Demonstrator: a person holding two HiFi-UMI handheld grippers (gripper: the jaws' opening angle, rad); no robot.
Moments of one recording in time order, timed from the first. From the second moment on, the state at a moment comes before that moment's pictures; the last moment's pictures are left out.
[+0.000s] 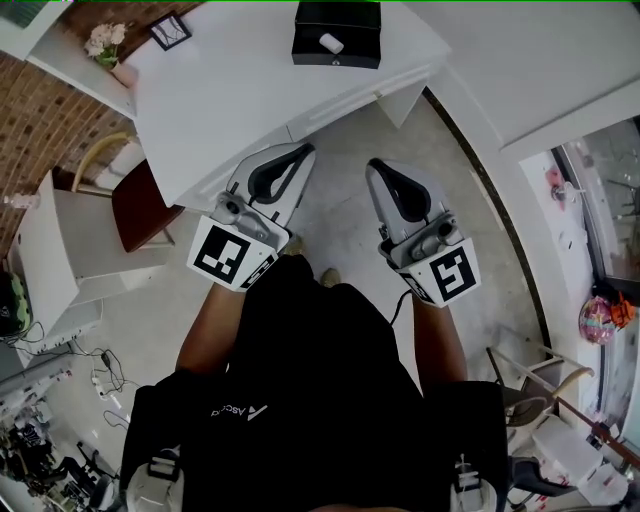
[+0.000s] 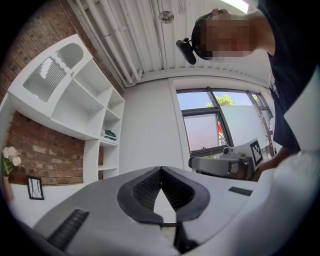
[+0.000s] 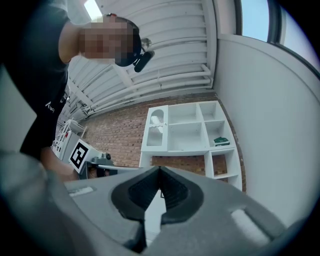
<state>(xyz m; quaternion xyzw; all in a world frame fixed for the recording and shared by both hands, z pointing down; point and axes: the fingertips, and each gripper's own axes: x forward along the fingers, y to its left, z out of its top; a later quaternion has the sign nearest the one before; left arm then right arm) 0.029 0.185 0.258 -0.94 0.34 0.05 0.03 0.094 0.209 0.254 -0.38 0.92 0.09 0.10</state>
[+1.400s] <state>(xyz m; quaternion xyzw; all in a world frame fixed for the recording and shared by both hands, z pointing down) 0.006 -0.165 0.316 -0.95 0.30 0.05 -0.01 0.039 -0.177 0.332 -0.39 0.92 0.02 -0.05</state>
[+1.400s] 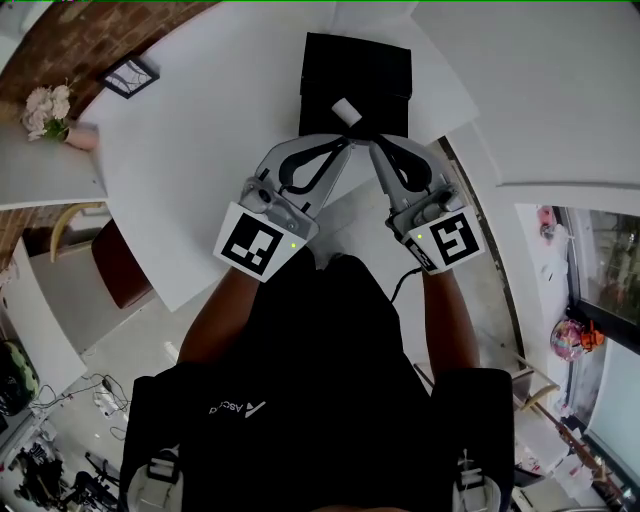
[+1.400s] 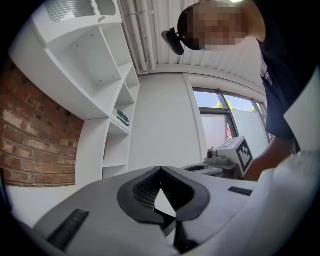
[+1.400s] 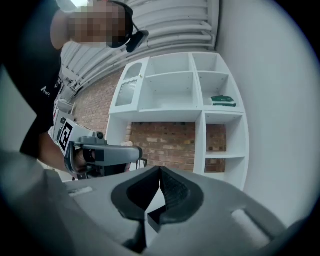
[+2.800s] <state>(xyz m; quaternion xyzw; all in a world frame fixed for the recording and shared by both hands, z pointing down) -0.004 -0.259 0.394 -0.93 0.36 0.03 -0.07 0.040 -0.305 0.584 -0.27 0.81 -0.19 -0.48</state>
